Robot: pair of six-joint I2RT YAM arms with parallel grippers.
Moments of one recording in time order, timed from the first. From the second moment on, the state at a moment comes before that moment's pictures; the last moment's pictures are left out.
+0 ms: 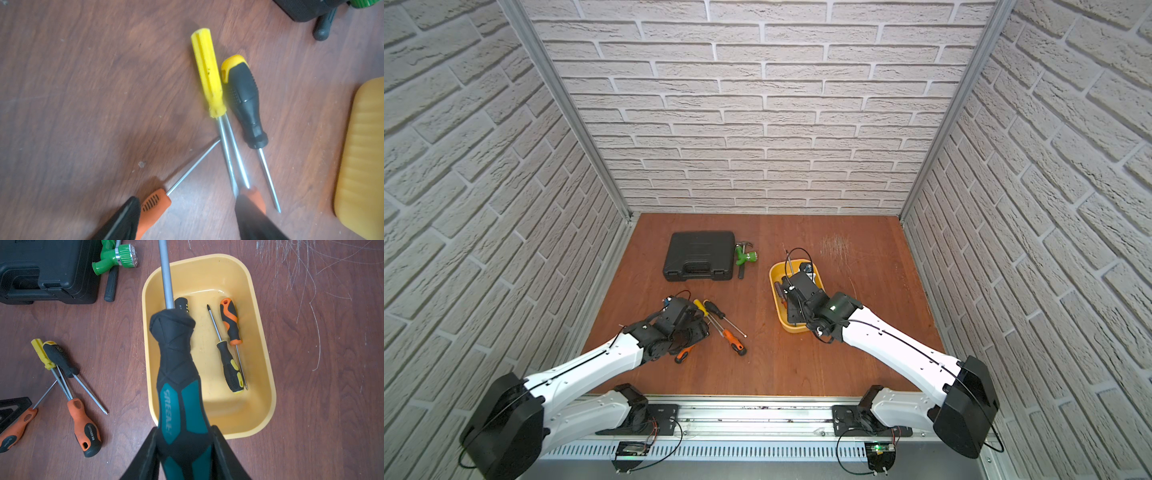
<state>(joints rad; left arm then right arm) -0.62 1.09 0.51 -0.48 -0.14 -1.01 0.72 1.23 0.99 -0.78 0.34 0.65</state>
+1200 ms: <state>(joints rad) -0.62 1.06 0.54 -0.50 -0.16 -1.01 0.69 1.33 0.97 -0.78 0.27 0.65</state>
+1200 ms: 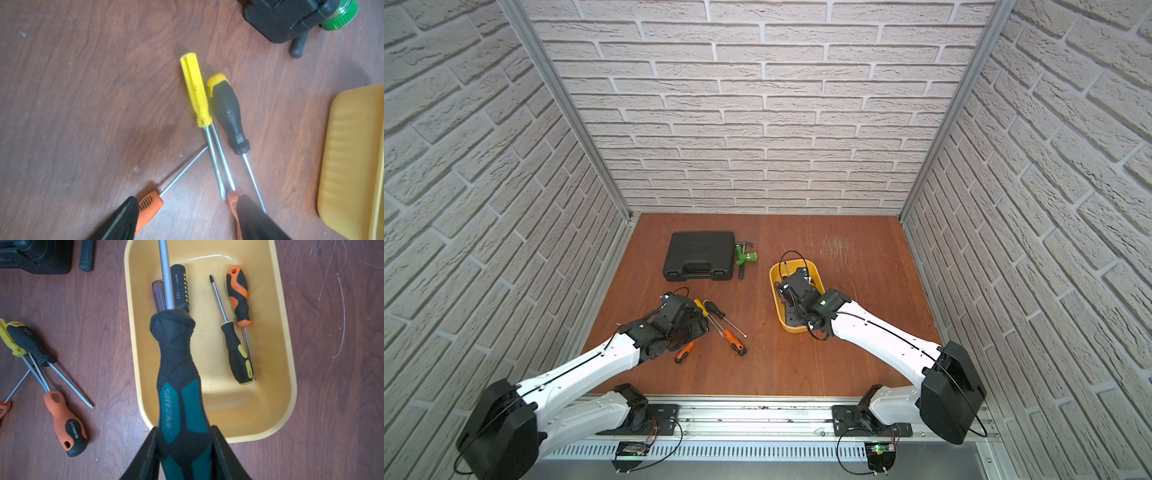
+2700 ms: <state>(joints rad) -0.61 1.04 0.54 -0.52 -0.17 -1.01 0.60 1.55 1.05 -0.82 0.21 0.61</state>
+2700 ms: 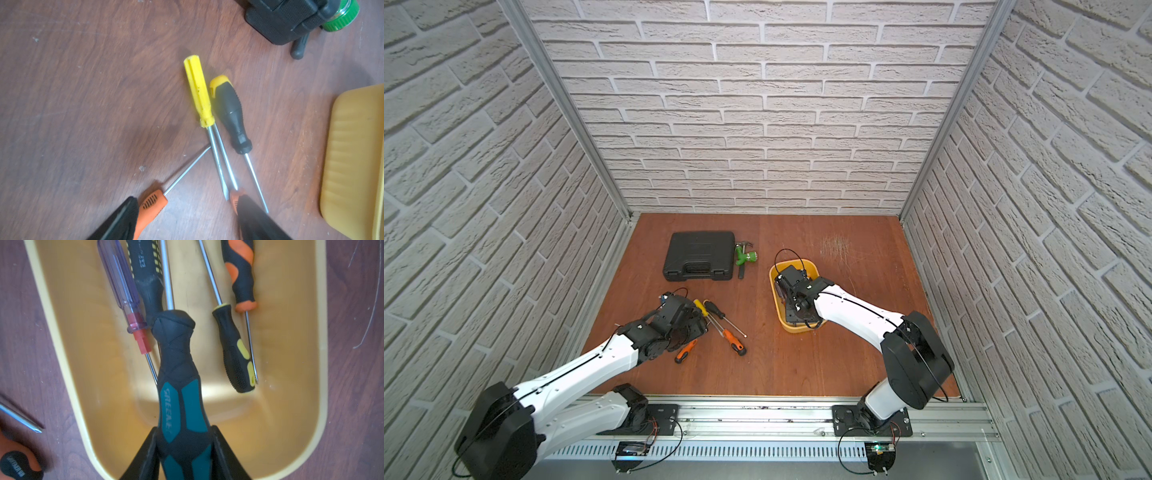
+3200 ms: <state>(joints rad) -0.61 1.04 0.54 -0.53 -0.17 -1.01 0.61 1.46 1.05 -0.80 0.21 0.58</state>
